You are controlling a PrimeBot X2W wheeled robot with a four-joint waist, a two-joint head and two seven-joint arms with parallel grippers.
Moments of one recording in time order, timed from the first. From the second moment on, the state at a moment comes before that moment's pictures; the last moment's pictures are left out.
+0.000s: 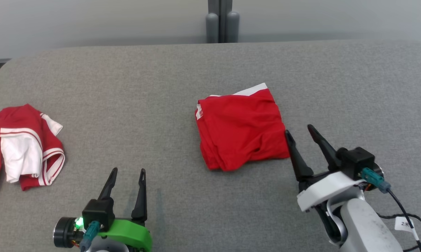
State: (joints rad) left arm -0.06 0.05 -0.15 0.30 -0.12 -0.08 -0.26; right arm -0.28 -0.05 0.18 0.33 0.26 0.13 -0.26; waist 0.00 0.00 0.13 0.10
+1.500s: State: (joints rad) left arm -0.17 0.05 -0.19 0.25 -0.12 -0.12 -0.26; right arm -0.69 -0.05 0.15 0.75 0.05 0.13 -0.26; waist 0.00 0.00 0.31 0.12
